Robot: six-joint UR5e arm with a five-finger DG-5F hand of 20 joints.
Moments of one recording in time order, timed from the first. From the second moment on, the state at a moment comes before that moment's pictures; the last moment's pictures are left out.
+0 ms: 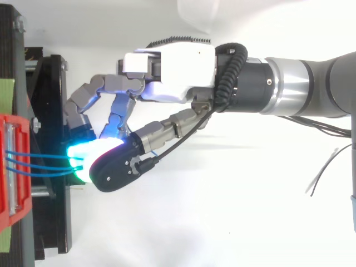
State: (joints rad) arm 0.05 -2.43 -1.18 -2.43 -1.55 -0.05
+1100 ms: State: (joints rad) arm 0.06 -2.43 -1.18 -2.45 -1.55 -0.06
